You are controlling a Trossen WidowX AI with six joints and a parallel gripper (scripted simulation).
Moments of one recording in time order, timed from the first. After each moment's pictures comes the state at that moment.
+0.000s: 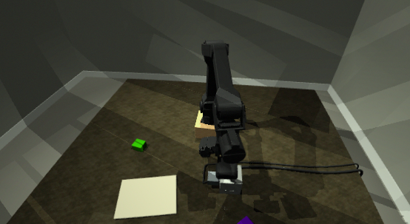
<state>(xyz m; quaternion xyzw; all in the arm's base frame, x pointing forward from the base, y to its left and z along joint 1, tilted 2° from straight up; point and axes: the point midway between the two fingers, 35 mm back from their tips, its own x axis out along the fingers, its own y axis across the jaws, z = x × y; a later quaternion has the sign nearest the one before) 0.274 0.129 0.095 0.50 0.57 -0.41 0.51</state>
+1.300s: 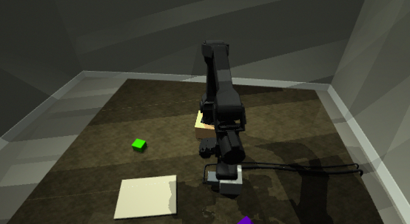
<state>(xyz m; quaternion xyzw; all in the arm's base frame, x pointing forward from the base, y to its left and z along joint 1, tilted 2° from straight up) 0.274 0.130 0.090 0.50 0.57 -0.41 0.51</state>
